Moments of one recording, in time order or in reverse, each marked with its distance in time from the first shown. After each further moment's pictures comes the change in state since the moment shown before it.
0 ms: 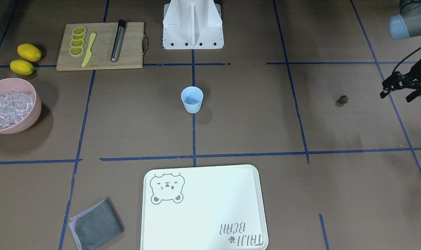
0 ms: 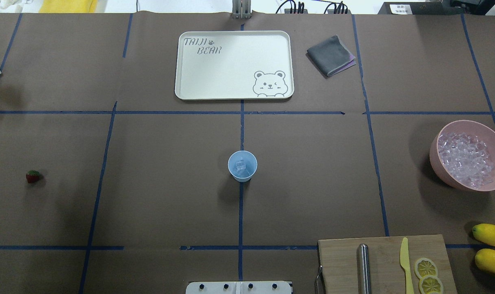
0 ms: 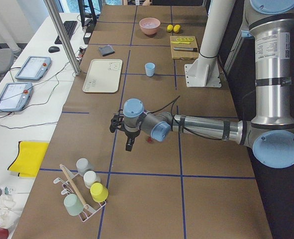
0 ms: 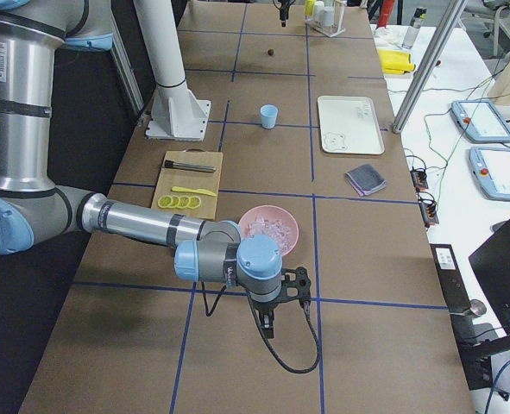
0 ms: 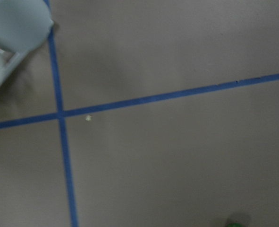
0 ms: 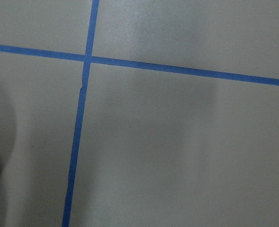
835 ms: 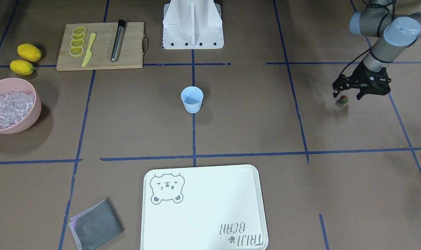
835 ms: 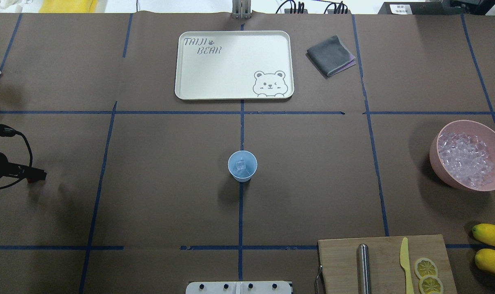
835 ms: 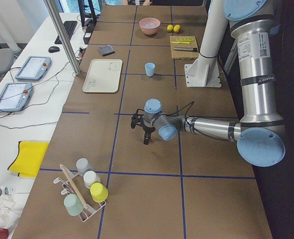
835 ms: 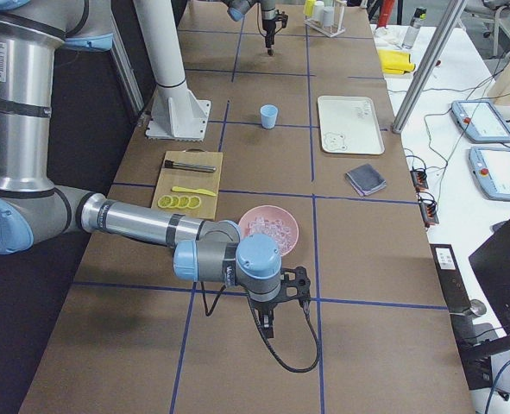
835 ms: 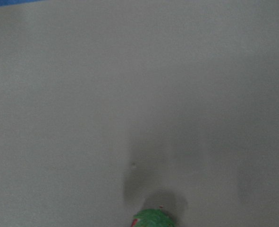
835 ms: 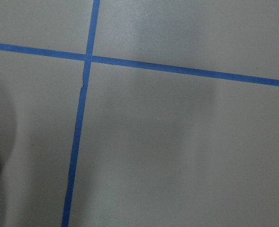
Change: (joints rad) left arm 0.326 0.042 0.005 -0.188 0.219 -0.325; right arm 0.000 -0.004 0.004 0.002 -0.002 -0.002
